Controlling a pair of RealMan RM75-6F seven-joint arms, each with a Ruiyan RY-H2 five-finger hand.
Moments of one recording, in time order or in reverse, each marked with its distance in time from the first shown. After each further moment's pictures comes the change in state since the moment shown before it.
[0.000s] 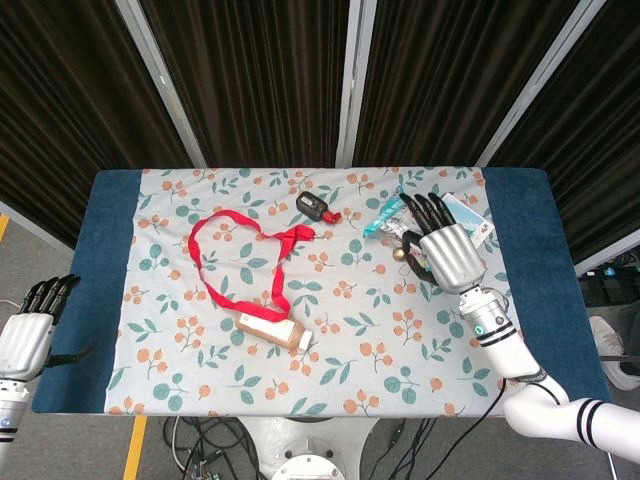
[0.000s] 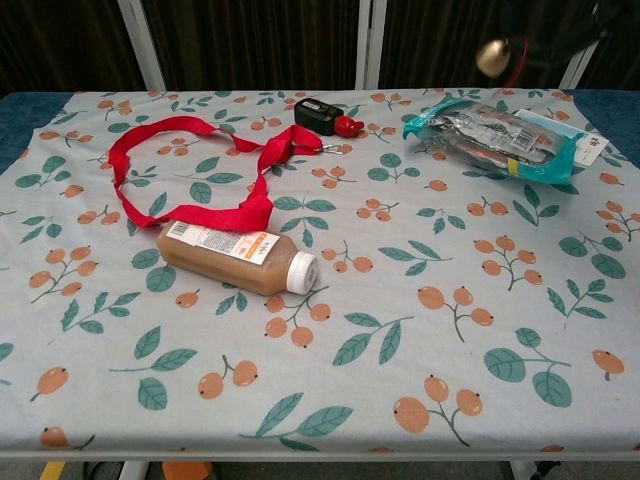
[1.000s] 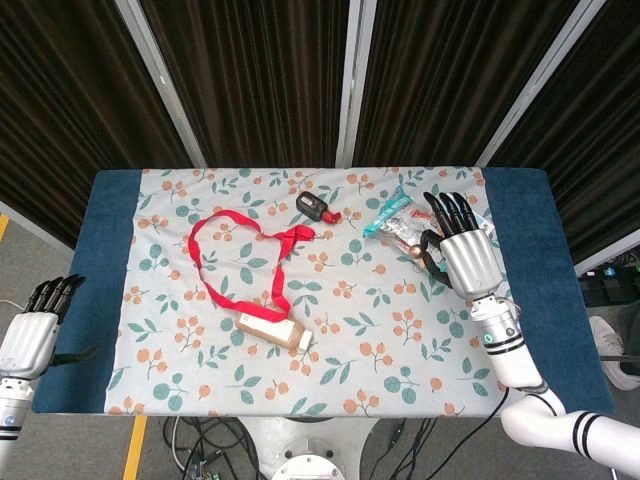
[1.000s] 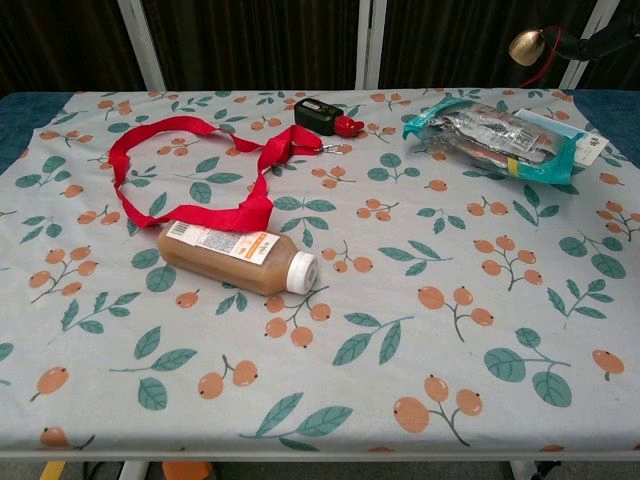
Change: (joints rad) left arm -0.008 -0.003 0.001 -0.009 -0.004 -0.015 0.008; right arm -0.097 -0.056 0.034 0.023 -0.010 0.050 -0.065
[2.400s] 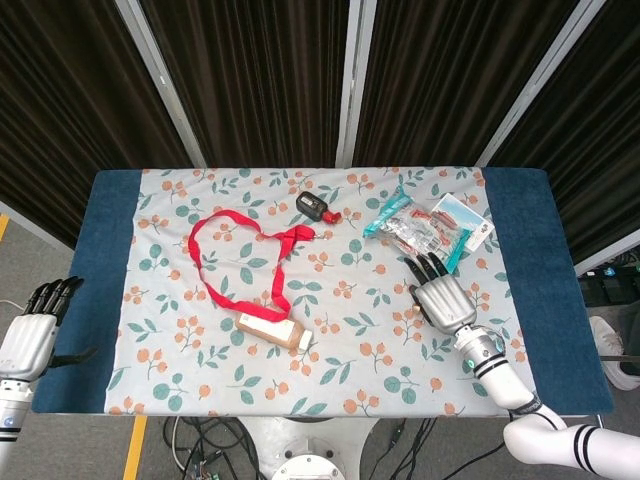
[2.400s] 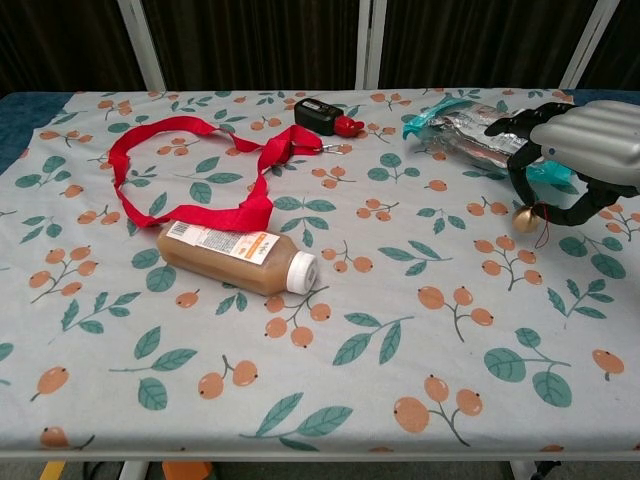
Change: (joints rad) left arm 0.005 -0.012 0.005 0.024 0.001 0.004 -0.029; right arm 0.005 -0.015 -0.144 -0.013 0.124 -0.311 -0.302
